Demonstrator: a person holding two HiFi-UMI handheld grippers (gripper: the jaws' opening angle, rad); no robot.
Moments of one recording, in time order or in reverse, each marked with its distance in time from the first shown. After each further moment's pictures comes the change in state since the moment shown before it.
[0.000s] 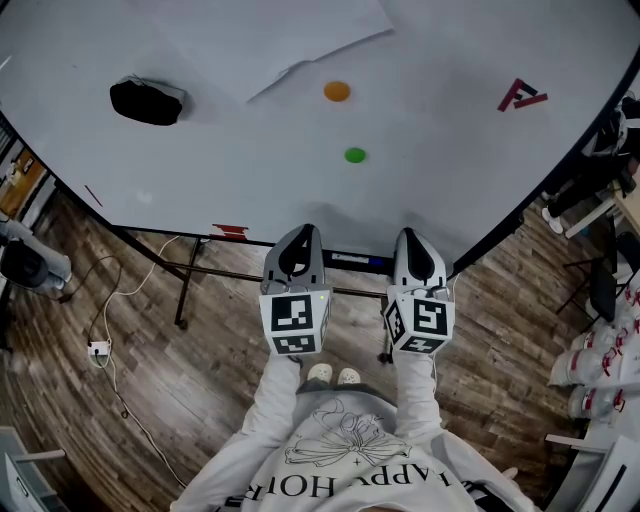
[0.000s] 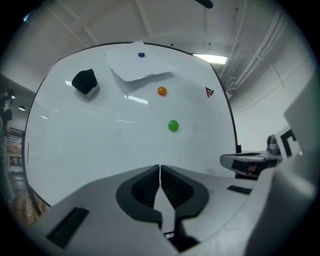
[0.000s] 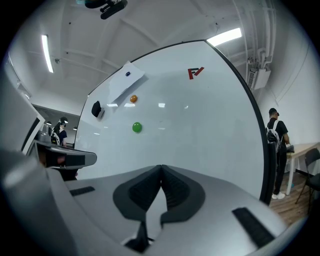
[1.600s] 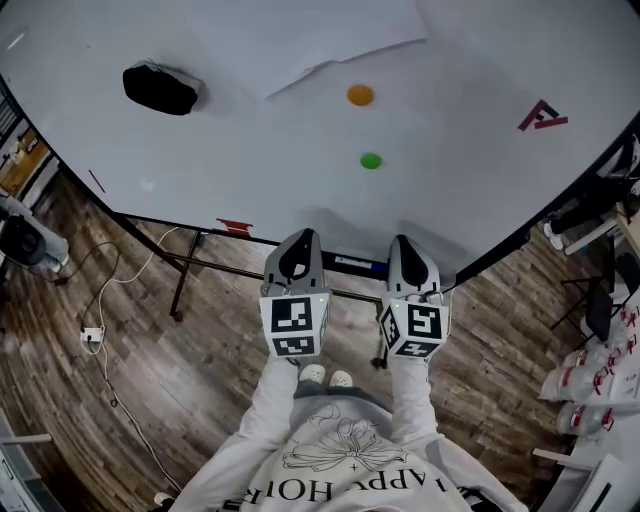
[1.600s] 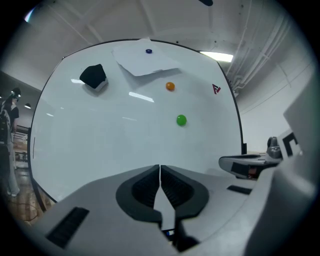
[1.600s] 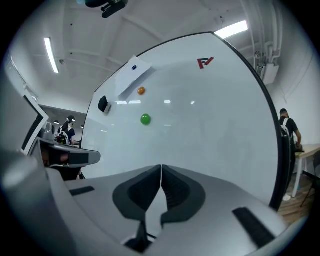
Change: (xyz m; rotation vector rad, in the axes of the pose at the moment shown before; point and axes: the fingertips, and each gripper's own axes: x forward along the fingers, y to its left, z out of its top) left arm 0.000 0.017 -0.016 -0.036 0.029 0.050; right arm 0.016 0.022 -0.015 -0.021 0.037 0.080
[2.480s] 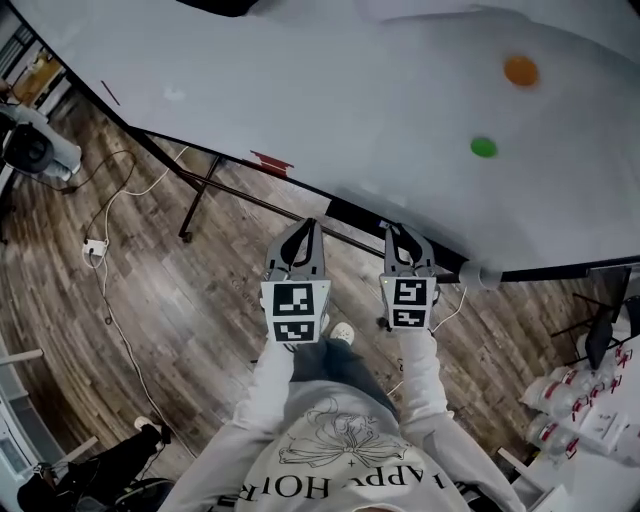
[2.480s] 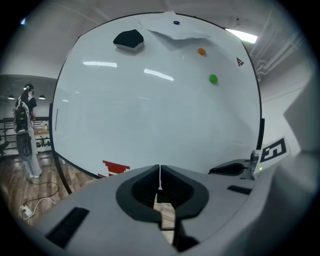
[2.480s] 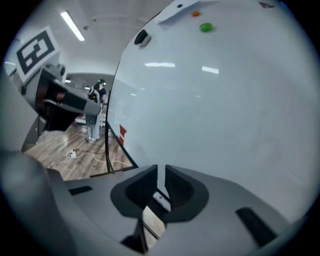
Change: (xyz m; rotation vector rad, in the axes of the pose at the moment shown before) left arm -0.014 0.093 -0.125 -0.084 0.252 0.156; right arm 0.073 0.090 -0.177 -0.285 0.377 0.288
